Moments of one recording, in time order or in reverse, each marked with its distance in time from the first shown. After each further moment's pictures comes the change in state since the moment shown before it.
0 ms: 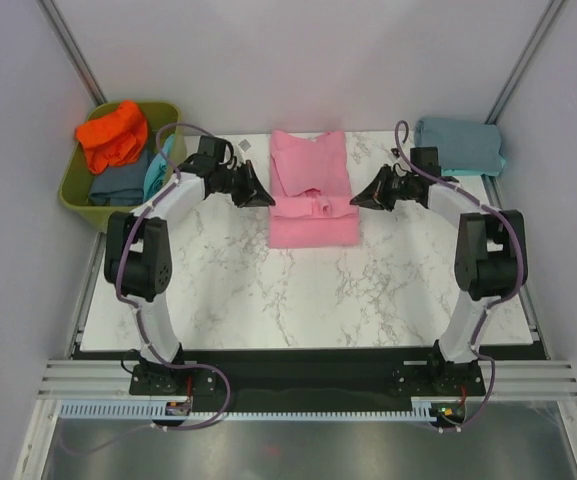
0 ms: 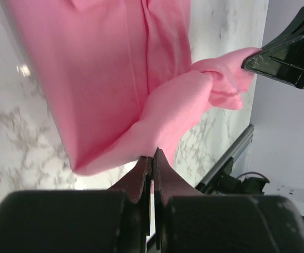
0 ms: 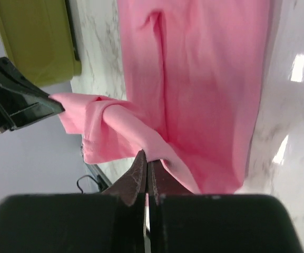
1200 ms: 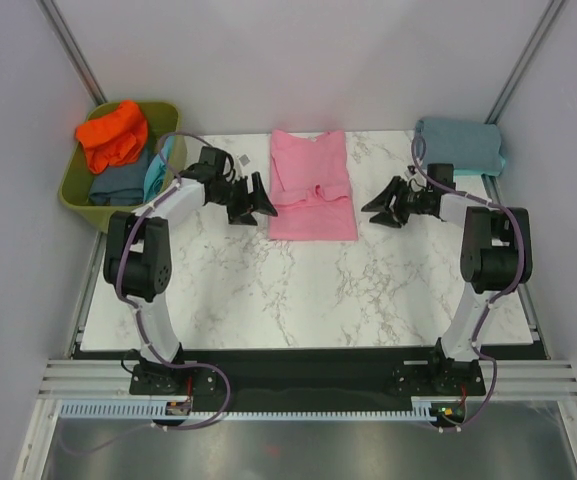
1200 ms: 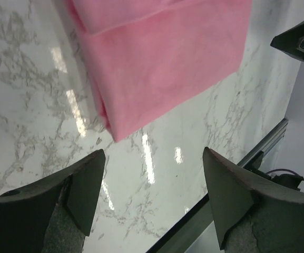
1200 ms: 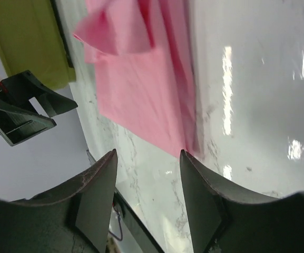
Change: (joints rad) left arm 0.011 0.016 -0.009 -0.059 -0.077 0.114; right arm -0.120 0.089 -0.039 0.096 -0.067 -0.013
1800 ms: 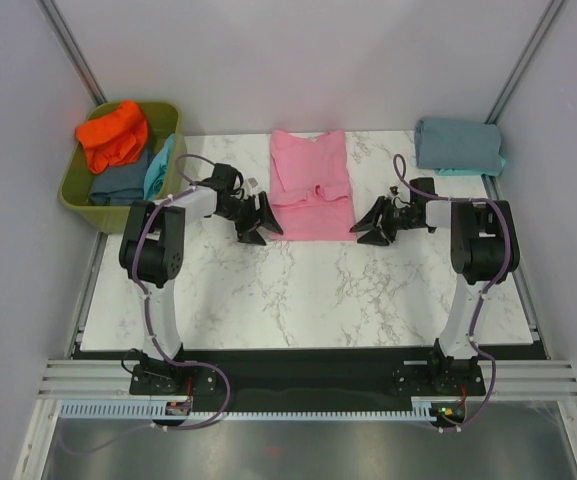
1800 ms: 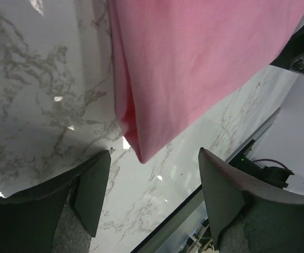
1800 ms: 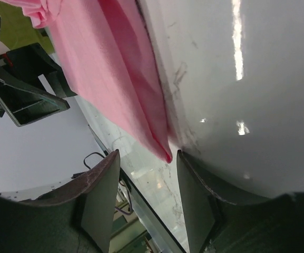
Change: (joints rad) left arm -0.023 0.152 -0.066 0.002 0.053 -0.053; right arm 0.058 0.098 -0.085 -0.055 -0.033 0.008
